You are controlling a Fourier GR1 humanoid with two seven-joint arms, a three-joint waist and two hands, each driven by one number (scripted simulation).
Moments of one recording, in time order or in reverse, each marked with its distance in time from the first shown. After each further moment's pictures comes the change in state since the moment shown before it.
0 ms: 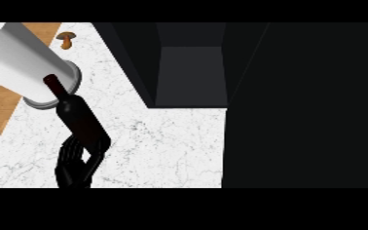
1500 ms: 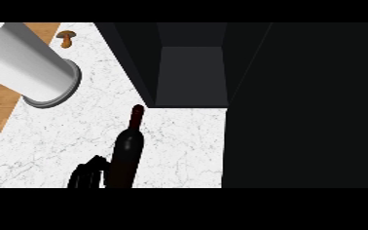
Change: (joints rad) left arm 0.195 0.089 -0.340 -0.215 -0.165 -0.455 0.061; right arm 0.003 0.008 0.004 0.003 0.012 -0.003 0.006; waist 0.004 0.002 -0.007
